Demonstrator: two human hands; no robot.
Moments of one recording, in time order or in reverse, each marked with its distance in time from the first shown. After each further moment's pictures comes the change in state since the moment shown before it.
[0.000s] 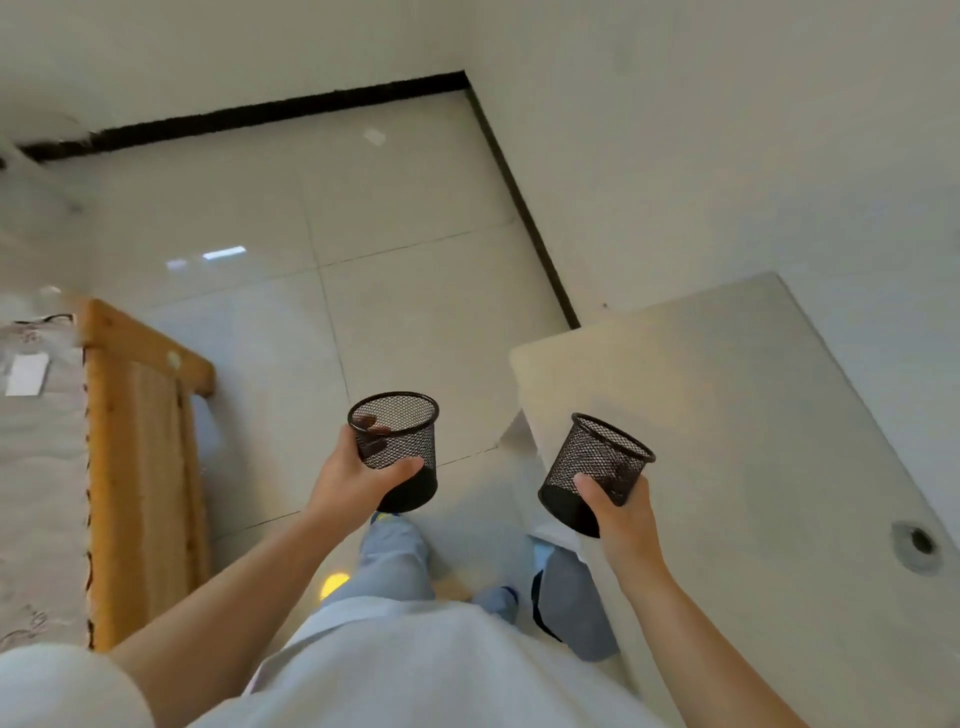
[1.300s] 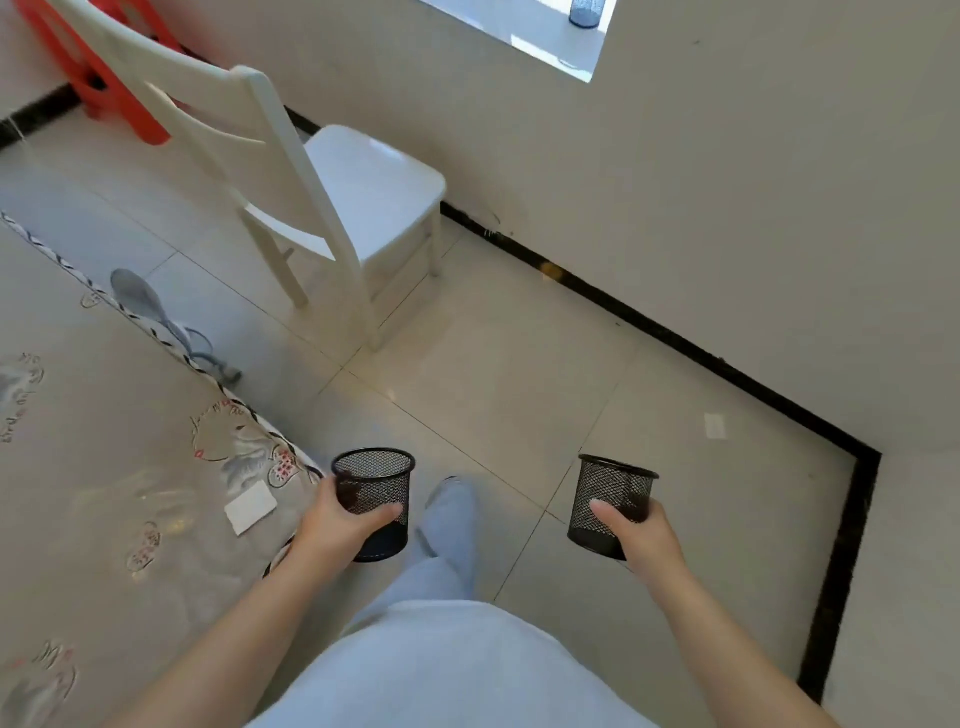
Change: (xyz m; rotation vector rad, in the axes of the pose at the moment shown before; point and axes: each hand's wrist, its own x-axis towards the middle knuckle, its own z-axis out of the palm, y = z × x) left_hand 0.471 0.085 -0.543 -0.358 0.770 -0.441; right_hand 0.385 -0.426 0.795 -0.677 -0.685 -0.110
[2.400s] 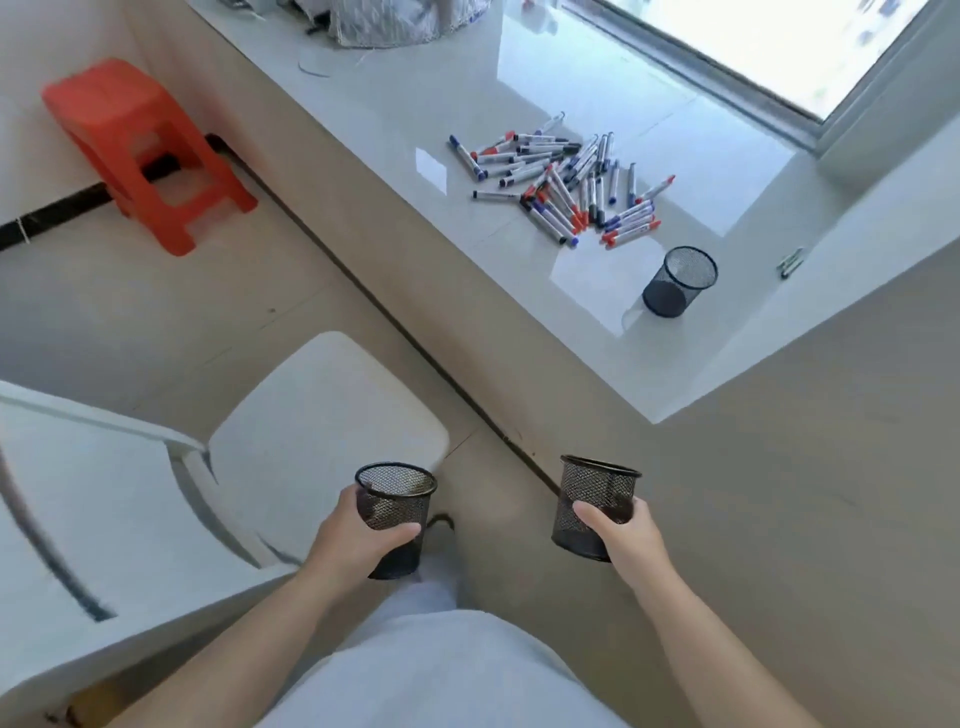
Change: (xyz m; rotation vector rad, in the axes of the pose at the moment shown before) left_hand 0.516 0.454 0.001 -0.026 0.052 -0.113; right_hand 0.510 -0.555 0.123 -0.159 -0.173 -0.111
